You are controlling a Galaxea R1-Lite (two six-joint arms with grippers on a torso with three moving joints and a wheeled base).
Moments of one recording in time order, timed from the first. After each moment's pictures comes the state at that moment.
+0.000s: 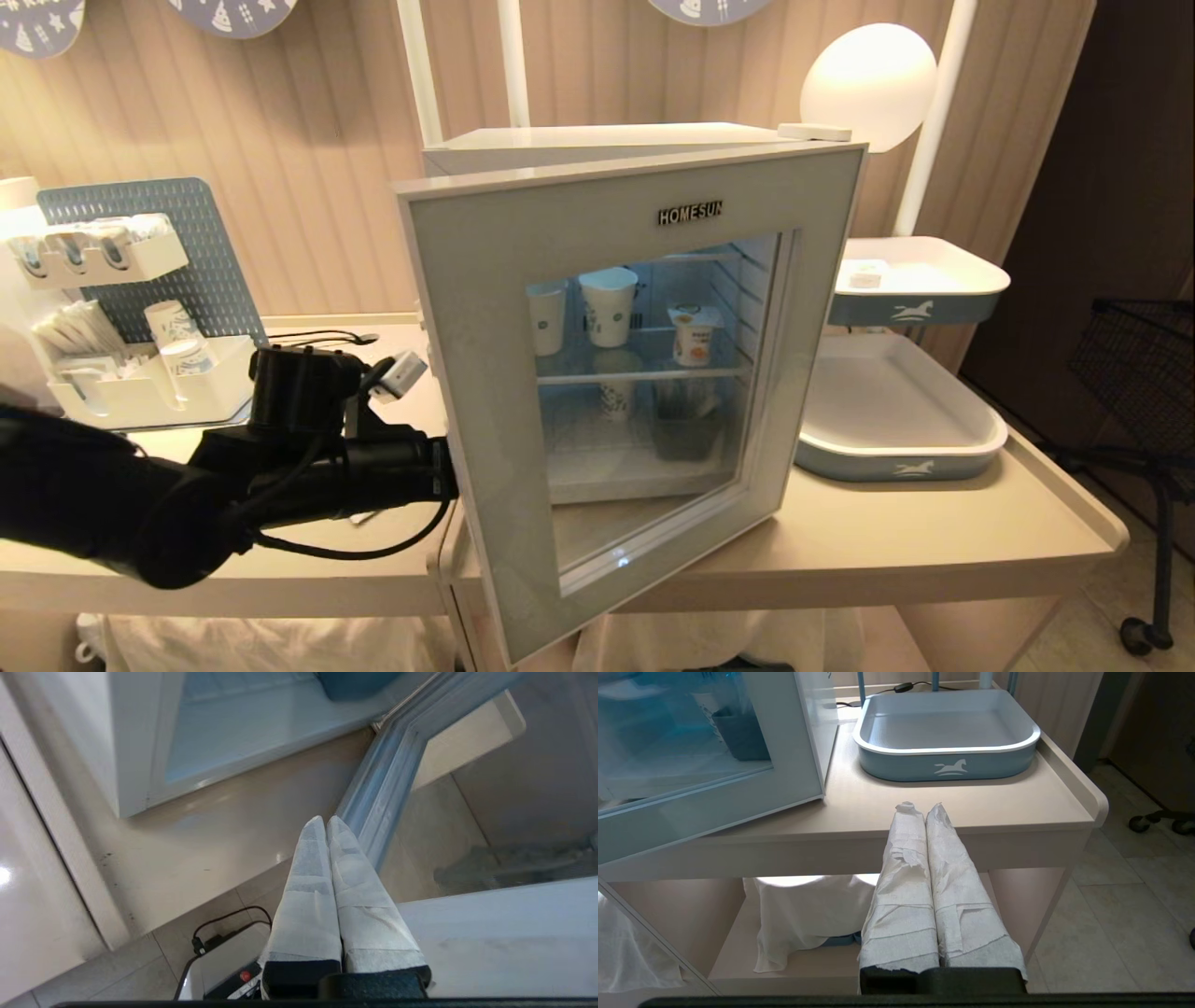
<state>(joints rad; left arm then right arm) -0.29 1.81 -0.73 -0.55 -0.51 -0.29 0.00 0.00 -0.01 0.04 0.00 -0.01</state>
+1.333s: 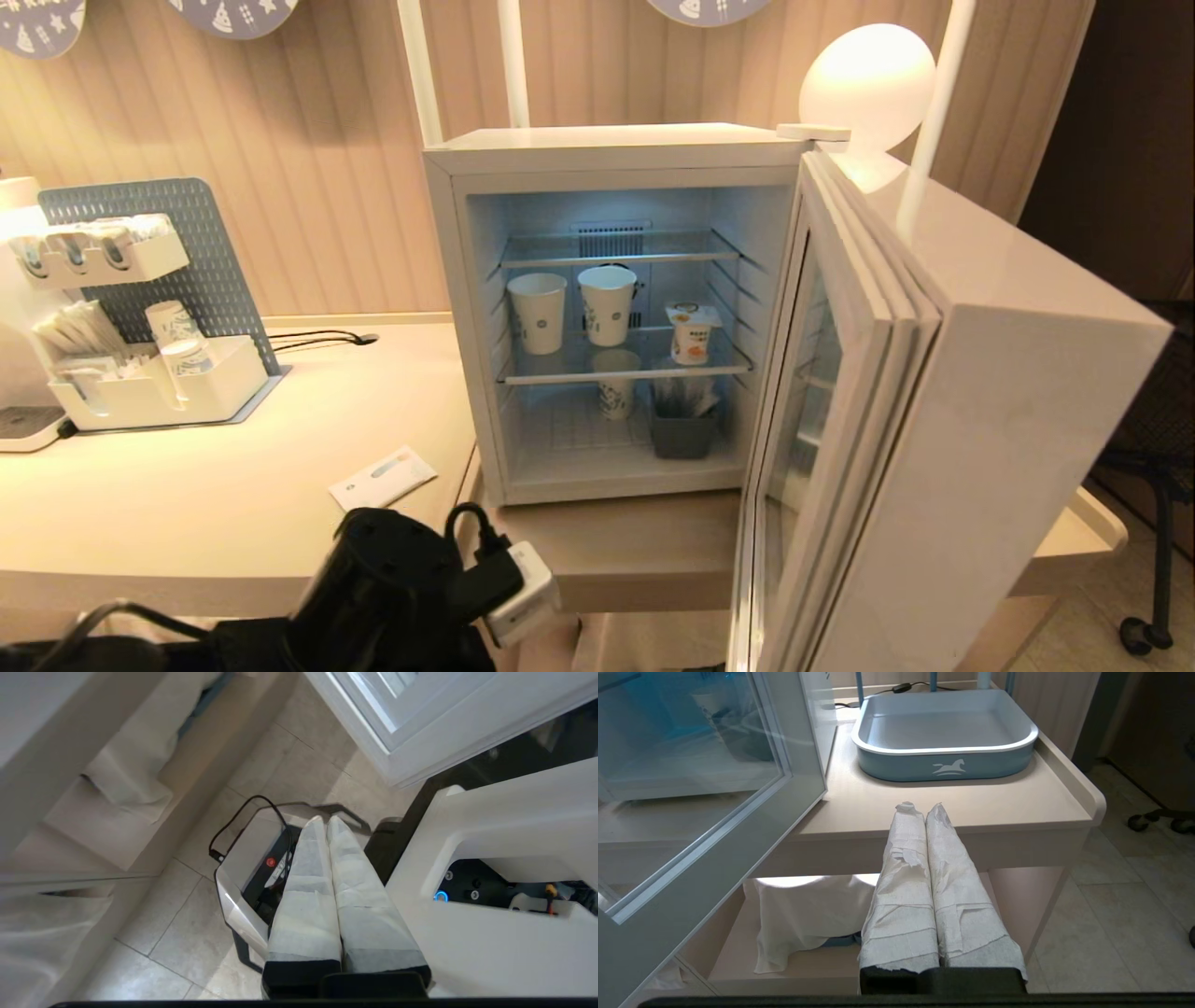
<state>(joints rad) -0.83 1.58 -0.47 -0.36 -0.30 -0.06 0.00 0.00 -0.01 0.04 0.00 0.00</state>
